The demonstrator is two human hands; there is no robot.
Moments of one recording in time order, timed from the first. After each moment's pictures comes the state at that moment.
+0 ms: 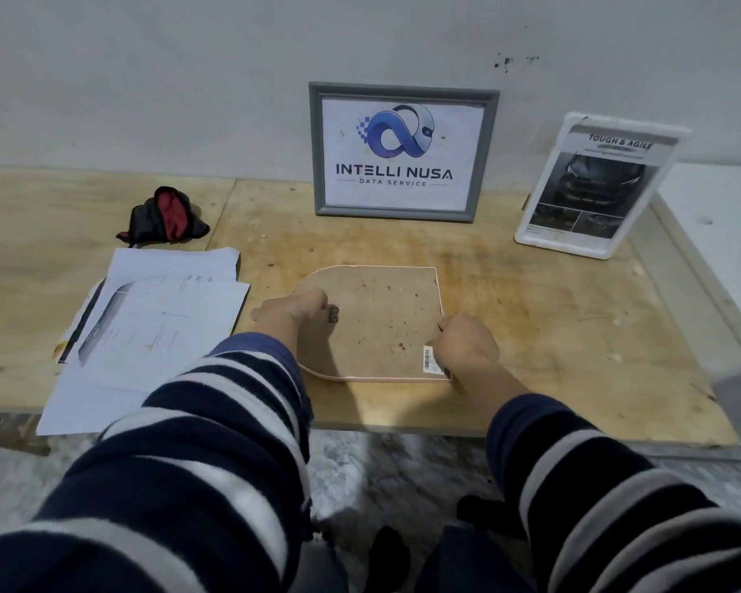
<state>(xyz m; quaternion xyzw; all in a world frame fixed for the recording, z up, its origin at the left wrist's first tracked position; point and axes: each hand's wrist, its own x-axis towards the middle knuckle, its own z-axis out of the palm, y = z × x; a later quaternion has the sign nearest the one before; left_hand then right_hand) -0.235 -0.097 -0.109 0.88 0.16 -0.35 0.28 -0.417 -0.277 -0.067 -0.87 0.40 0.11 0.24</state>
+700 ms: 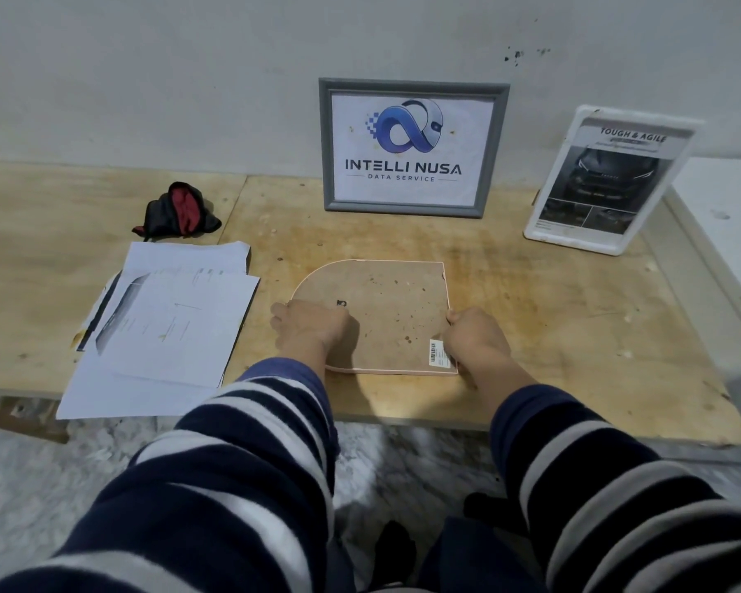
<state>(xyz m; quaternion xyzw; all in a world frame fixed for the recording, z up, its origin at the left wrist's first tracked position) -0.314 -0.104 -0.056 0.94 0.08 -0.22 0.26 -0.424 -0.279 -0.060 -0.83 0.43 0.08 0.34</state>
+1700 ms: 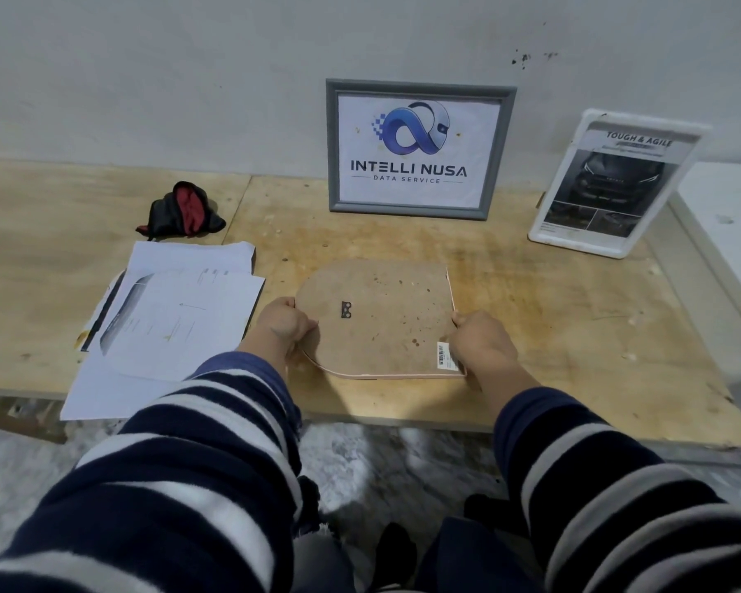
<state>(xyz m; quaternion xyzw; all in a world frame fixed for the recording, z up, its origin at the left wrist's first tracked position) -0.274 -0.064 -0.068 0.87 0.10 -0.29 0.39 -0.423 -0.277 -0.063 -0.82 0.45 0.08 0.34</state>
